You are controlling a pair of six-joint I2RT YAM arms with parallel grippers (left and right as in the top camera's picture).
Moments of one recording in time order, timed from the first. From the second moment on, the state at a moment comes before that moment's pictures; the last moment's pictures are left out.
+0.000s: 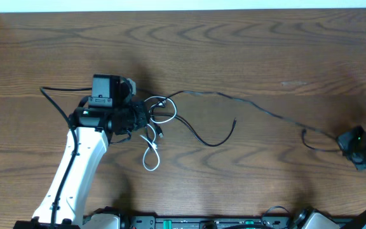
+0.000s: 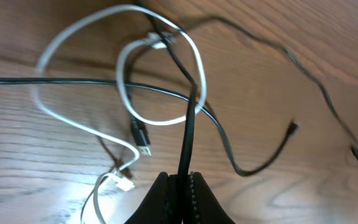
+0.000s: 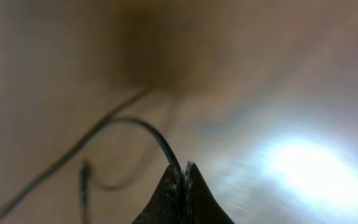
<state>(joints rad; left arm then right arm) -0.10 1.33 0.96 -0.76 0.38 -0.41 -0.58 1.31 0.78 -0.69 -0.06 0.50</state>
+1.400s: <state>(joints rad) -0.44 1.57 0.96 -0.76 0.26 -0.42 -0.05 1.32 0.82 -0.68 -0.30 0.10</state>
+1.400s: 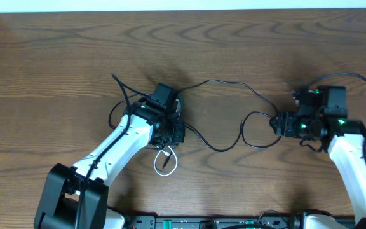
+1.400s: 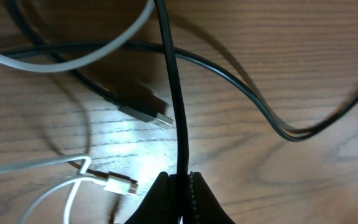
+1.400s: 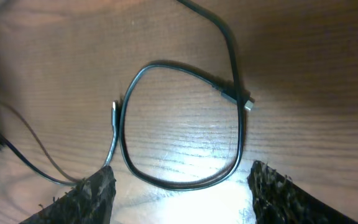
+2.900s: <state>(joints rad) -0.44 1.57 0.96 -0.76 0.19 -0.42 0.08 1.90 1.16 -0.67 -0.01 0.01</state>
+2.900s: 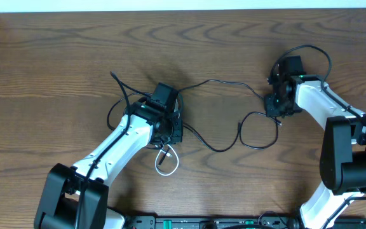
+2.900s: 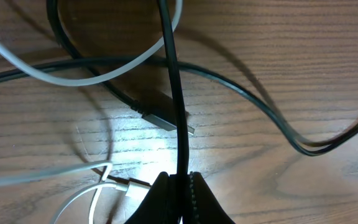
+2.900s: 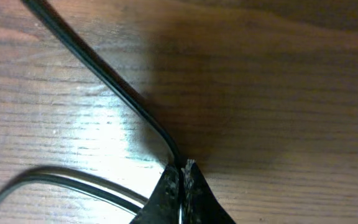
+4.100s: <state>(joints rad) -0.44 1.57 0.96 -0.76 0.19 -0.43 -0.51 1.41 1.58 -0.98 0.11 0.30</state>
